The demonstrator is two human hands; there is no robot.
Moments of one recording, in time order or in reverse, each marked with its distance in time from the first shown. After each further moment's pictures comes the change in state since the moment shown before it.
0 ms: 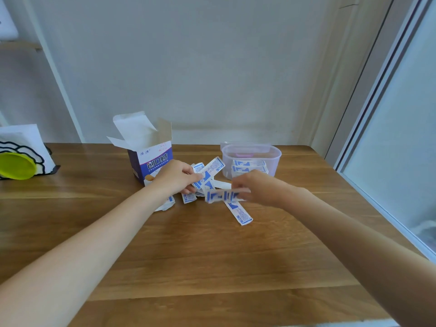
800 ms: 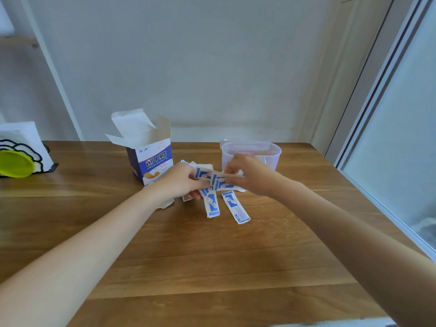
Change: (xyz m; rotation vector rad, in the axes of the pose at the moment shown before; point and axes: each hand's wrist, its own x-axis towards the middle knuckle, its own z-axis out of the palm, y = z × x) left_hand -0.007 0.000 0.006 0.071 -0.192 0.094; right_hand 0.006 -0.014 -0.010 0.230 0.187 0.012
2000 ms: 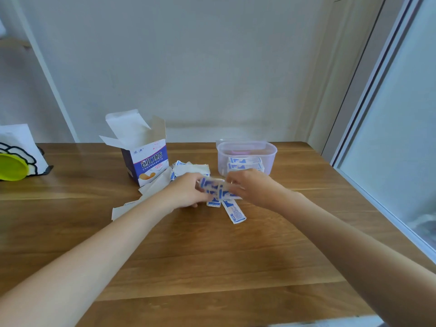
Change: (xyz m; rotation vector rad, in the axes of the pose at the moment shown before) left_hand -0.007 0.007 0.021 0.111 -0.027 -0.003; right_hand -0.015 0.015 0.013 -0.144 -0.067 0.032
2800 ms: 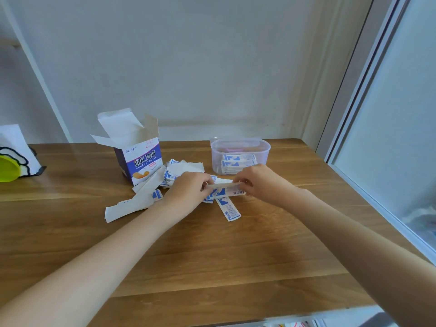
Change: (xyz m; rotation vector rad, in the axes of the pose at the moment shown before) left_hand 0.002 0.008 0.022 0.342 0.225 0.216; right_hand -0.011 0.026 -0.003 -0.004 0.061 -0.039
